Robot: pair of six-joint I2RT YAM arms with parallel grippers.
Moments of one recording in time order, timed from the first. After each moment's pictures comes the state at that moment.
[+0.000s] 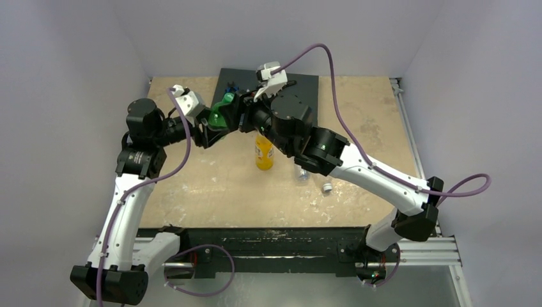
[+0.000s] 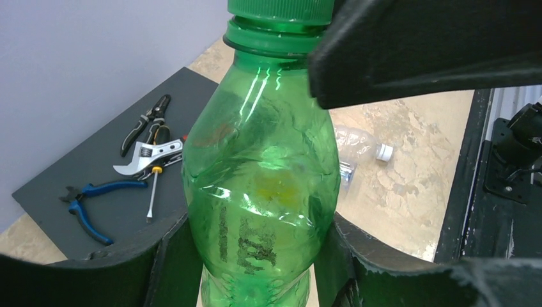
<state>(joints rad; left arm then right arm) -0.11 0.98 1.12 -0.31 0.89 0.19 1.12 1.52 1.73 -0.23 0.42 0.39</state>
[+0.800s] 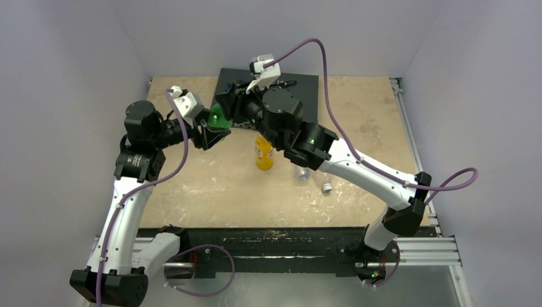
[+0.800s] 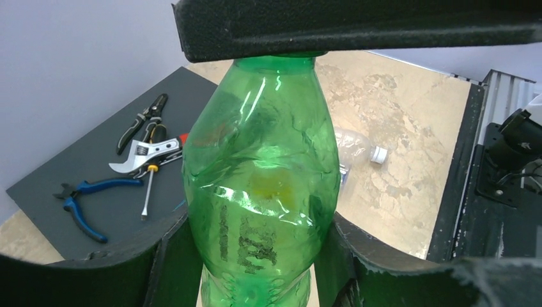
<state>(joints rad) -0.11 0.95 1.11 -0.31 0.89 0.17 1.11 1.62 1.83 -0.16 0.46 0.37</state>
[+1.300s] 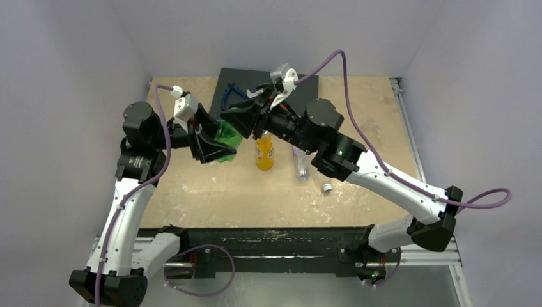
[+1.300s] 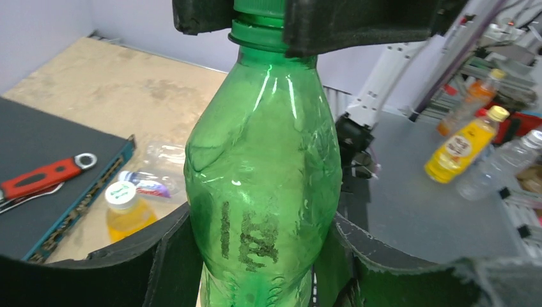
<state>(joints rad) -0.12 0.95 1.10 -0.18 1.24 -0.17 1.06 1.40 1.55 0.06 0.04 0.28</state>
